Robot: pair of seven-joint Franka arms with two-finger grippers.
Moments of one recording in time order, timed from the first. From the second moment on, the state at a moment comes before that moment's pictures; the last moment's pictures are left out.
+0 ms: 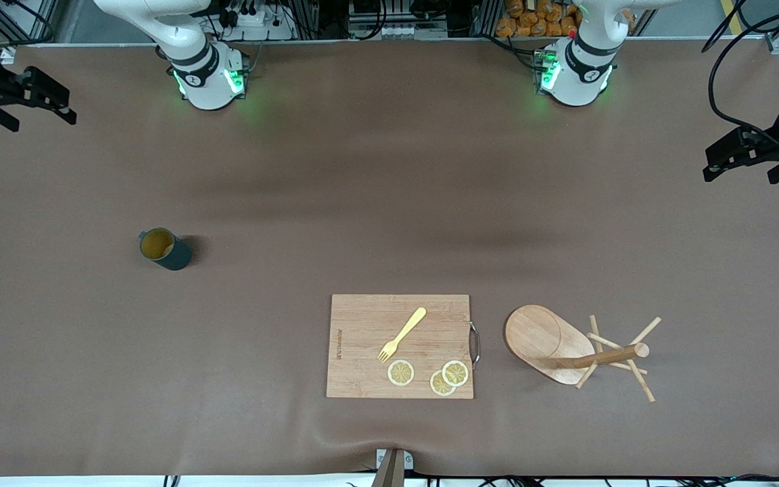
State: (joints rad) left arm -0.01 -0.01 -0.03 -1.56 0.01 1.57 0.02; right arm 0.04 -0.29 -0.11 -1.86 0.01 1.53 -0.20
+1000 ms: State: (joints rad) left arm 0.00 -0.01 -0.03 -1.56 -0.01 1.57 0.02; right arm -0.04 0.02 -0.11 -1.87 0.06 1.74 -0.18
